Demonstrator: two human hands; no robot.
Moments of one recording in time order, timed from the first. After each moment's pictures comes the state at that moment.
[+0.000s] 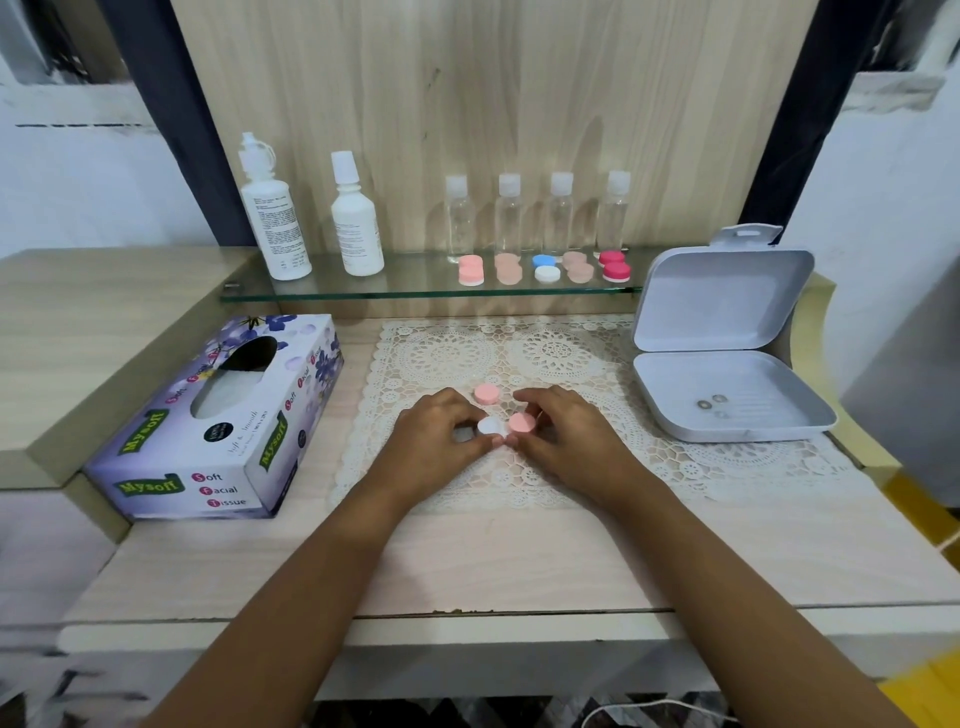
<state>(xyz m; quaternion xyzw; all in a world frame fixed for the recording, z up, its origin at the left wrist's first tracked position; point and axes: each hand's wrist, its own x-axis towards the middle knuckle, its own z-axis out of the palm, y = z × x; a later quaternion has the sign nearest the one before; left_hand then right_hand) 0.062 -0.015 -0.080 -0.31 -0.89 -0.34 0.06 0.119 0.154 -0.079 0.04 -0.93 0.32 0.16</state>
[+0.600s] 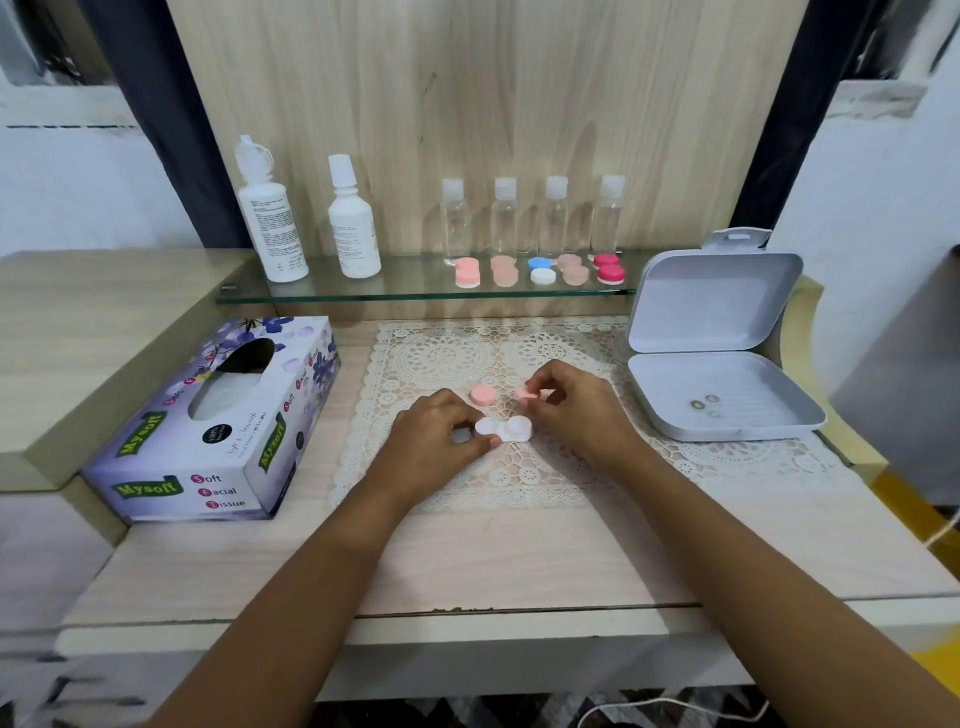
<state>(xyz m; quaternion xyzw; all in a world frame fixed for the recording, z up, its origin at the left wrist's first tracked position) 0.064 -0.016 -0.080 -0.31 -0.89 -0.33 0.07 0.103 0.165 -0.066 -0.07 -0.90 0.40 0.17</state>
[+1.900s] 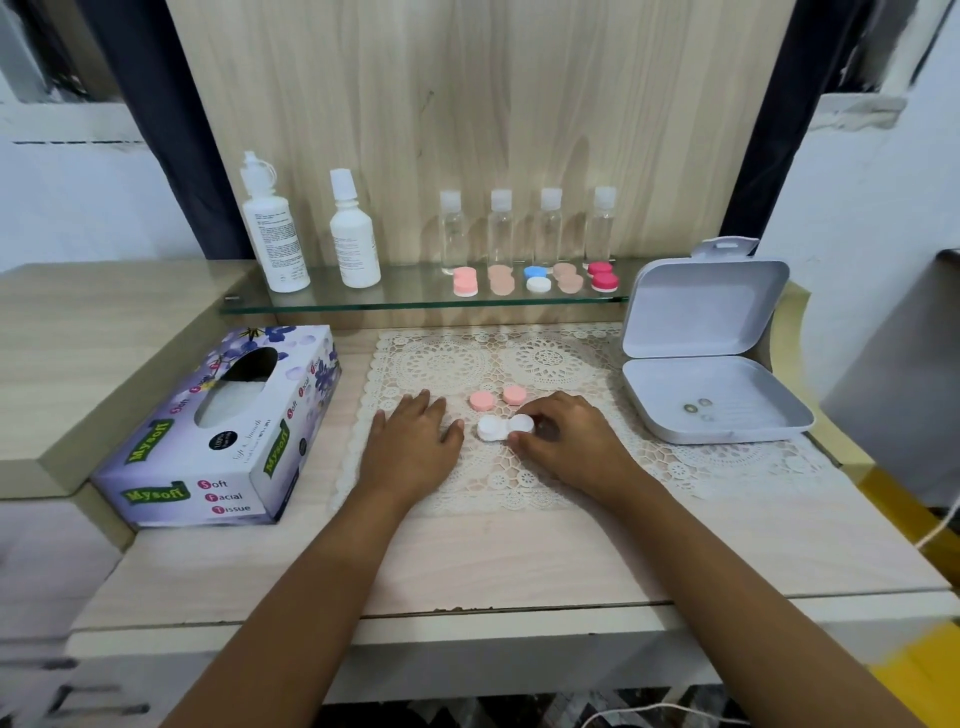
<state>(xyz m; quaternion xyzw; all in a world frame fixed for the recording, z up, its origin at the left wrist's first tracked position) 0.057 -0.019 -0.083 -0.19 -0.97 -0.16 0.02 0.123 0.156 -0.072 -0.03 -0.94 0.30 0.15</state>
